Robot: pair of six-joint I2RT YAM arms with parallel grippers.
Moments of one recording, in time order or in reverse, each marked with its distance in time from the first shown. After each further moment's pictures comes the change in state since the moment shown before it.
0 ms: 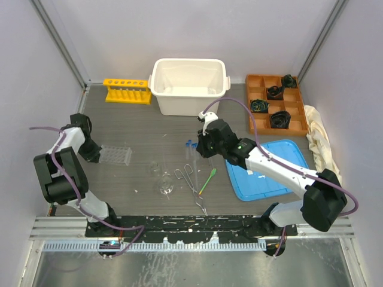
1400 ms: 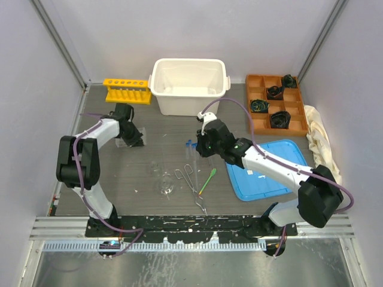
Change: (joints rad) left arm -0.419 0.164 0.096 0.199 0.298 -0.253; right arm 0.000 0.042 -0.005 0.037 0.030 0.012
